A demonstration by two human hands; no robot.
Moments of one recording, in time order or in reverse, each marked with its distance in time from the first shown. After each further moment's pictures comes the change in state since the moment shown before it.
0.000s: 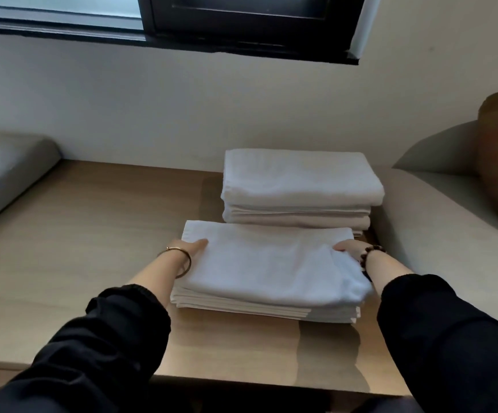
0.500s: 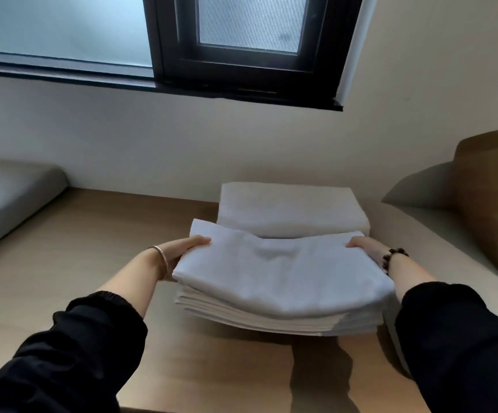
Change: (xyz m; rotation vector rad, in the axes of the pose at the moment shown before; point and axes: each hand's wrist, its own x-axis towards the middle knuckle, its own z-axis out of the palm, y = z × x) left_hand -0.053 0.044 -0.053 -0.504 -0.548 0.095; right_hand -0.011 -0.034 -0.073 0.102 -0.014 -0.159
